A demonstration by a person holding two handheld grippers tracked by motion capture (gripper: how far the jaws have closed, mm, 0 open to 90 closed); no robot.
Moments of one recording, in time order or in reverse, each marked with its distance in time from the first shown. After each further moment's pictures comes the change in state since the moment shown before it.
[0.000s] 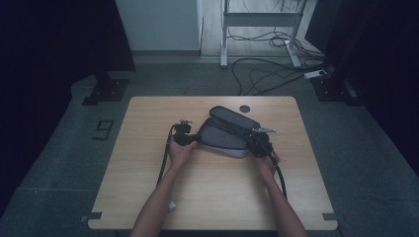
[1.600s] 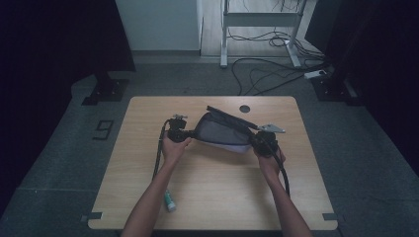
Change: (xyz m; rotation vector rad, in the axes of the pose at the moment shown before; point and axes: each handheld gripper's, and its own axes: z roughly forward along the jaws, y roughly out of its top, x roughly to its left) left arm -0.005 0.014 -0.052 -0.043 -0.074 0.052; right arm 0.010 0.017 -0.055 -0.185 0.030 -0.051
